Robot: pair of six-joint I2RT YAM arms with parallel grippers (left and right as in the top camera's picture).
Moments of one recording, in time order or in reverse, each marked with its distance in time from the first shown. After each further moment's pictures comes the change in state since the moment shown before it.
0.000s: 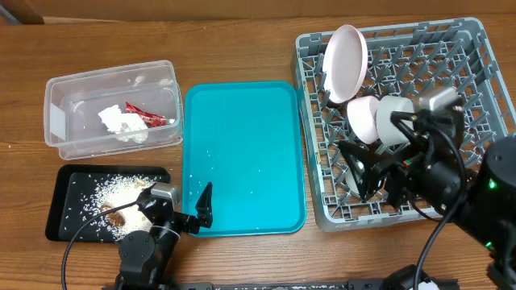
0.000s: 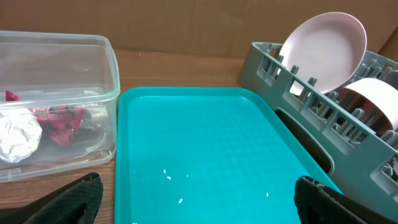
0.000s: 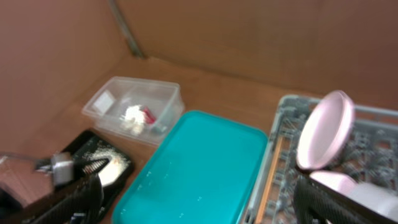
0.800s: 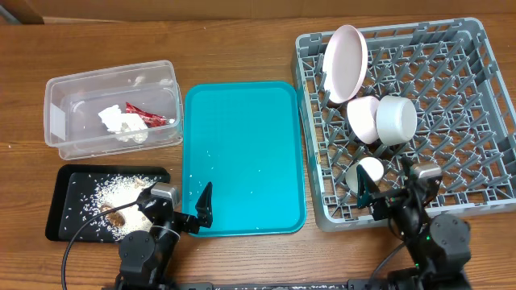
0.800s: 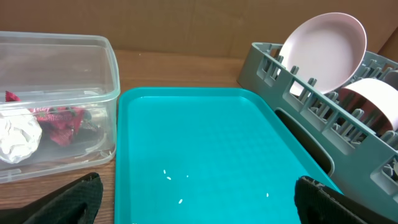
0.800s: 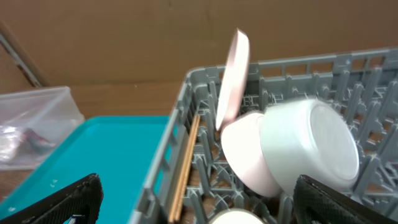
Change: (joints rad) left arm 0.000 0.000 -0.002 0.003 0.000 0.000; right arm -0.298 -0.729 -1.253 0.725 0.037 -0.002
